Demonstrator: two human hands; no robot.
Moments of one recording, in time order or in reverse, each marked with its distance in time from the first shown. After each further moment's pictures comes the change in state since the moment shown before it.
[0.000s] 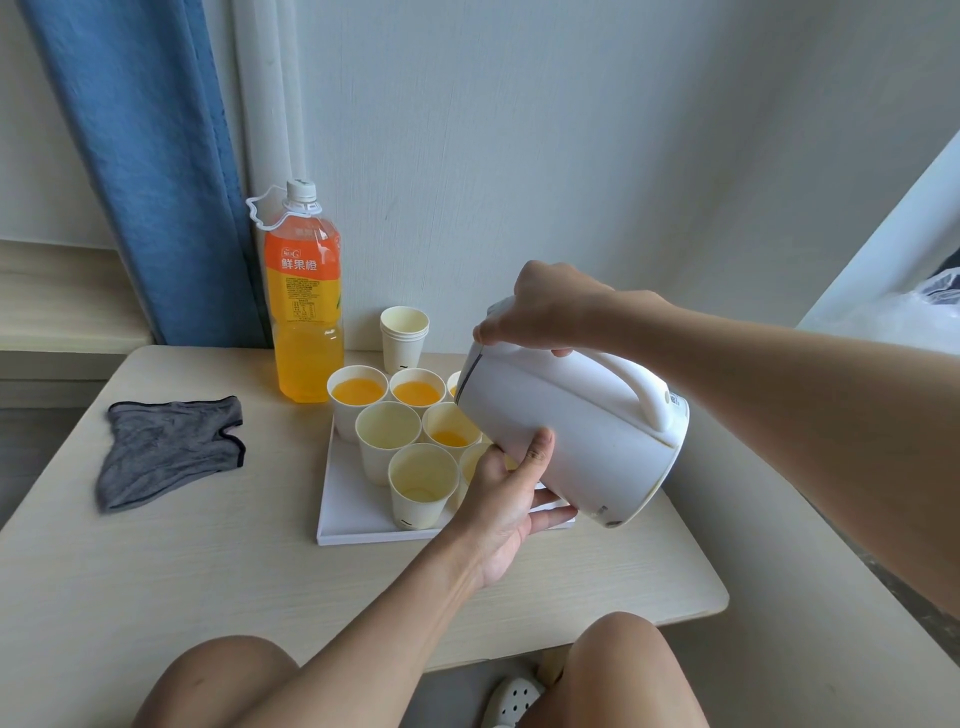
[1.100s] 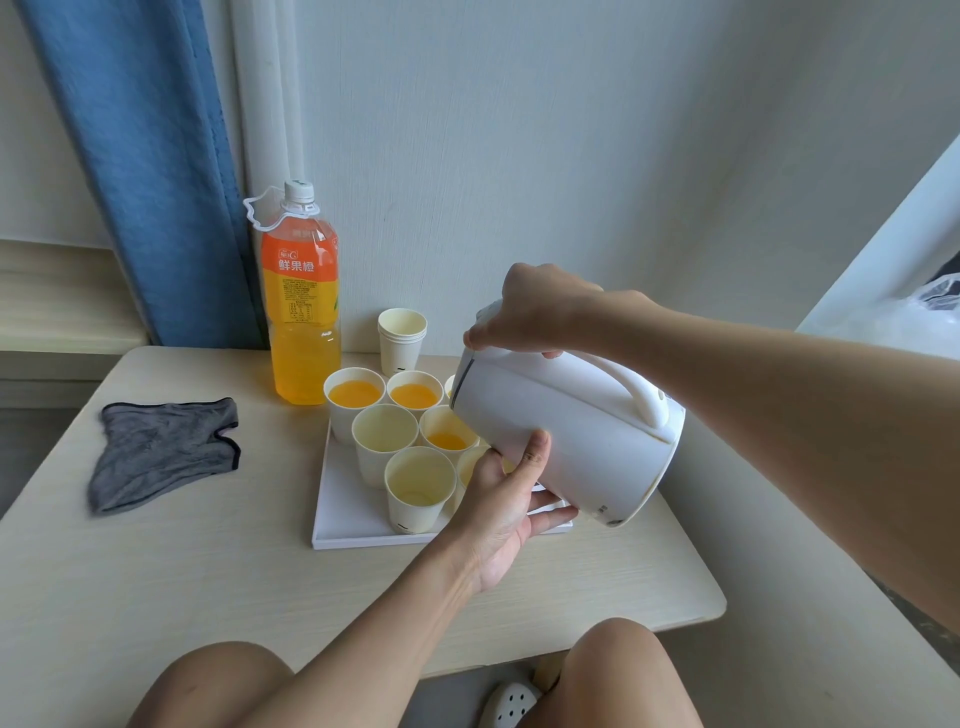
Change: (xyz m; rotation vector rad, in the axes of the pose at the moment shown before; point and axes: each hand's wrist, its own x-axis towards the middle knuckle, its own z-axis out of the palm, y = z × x) left_hand 0.003 -0.001 -0.001 -0.080 -0.024 -0.009; right_hand 0.003 -0.006 0.002 -0.058 0.008 -0.040
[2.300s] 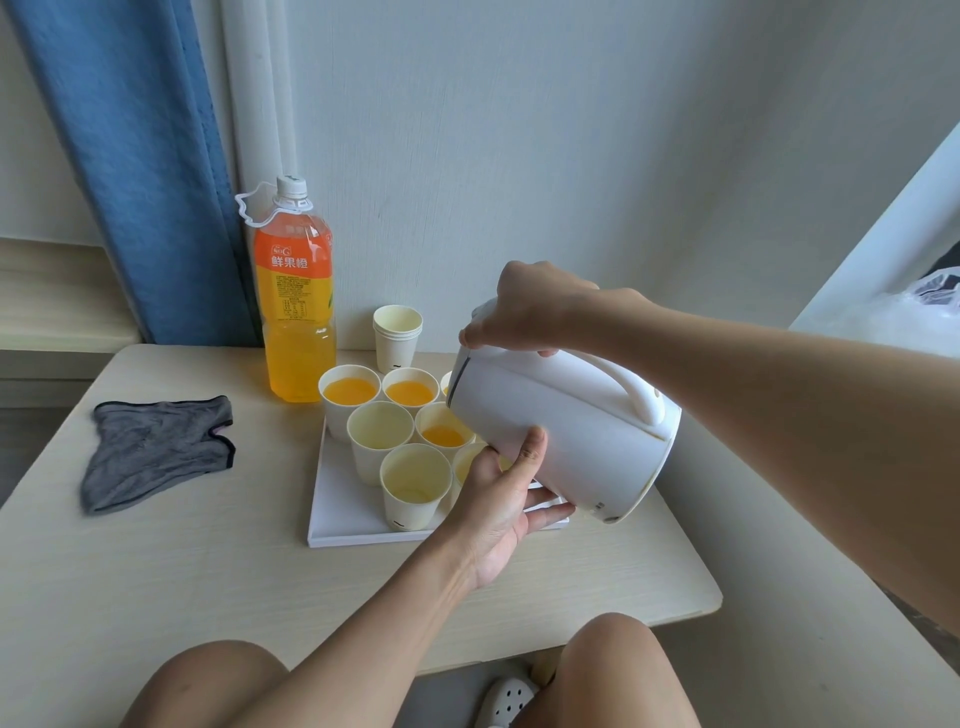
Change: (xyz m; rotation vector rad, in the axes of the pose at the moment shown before) left_hand 0.001 -0.001 0.000 -0.002 0.000 -0.010; right_hand 0.000 0.000 0.002 -0.013 0.002 0.001
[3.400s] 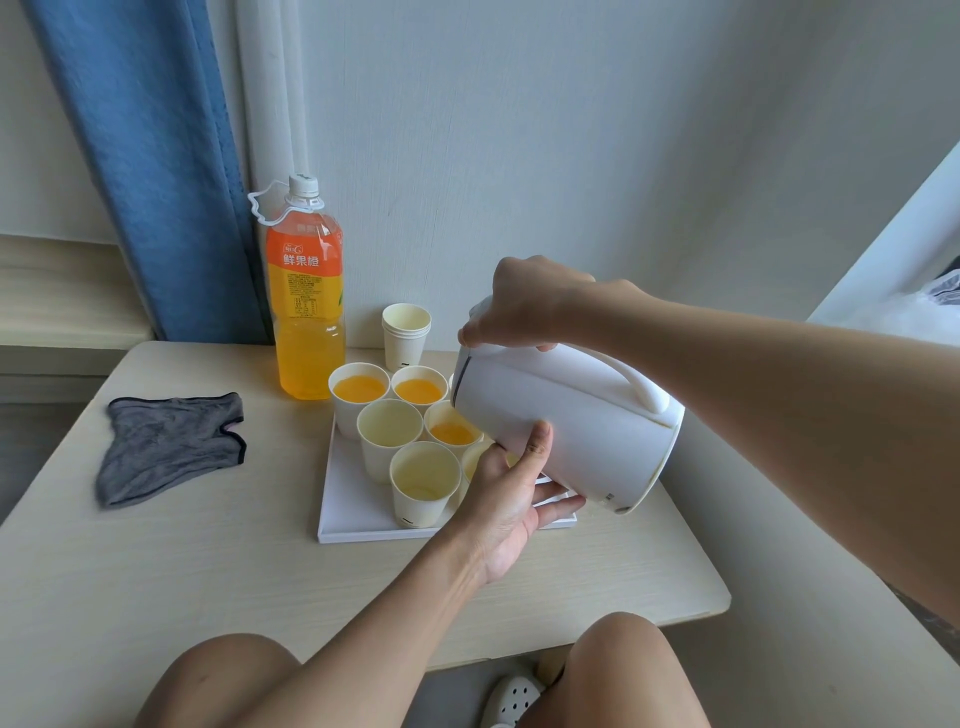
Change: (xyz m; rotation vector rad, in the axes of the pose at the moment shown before) left_hand 0.000 0.003 0.000 -0.057 -0.006 0.001; right_hand 0.005 -0.011 -0.001 -0.052 0.001 -0.030
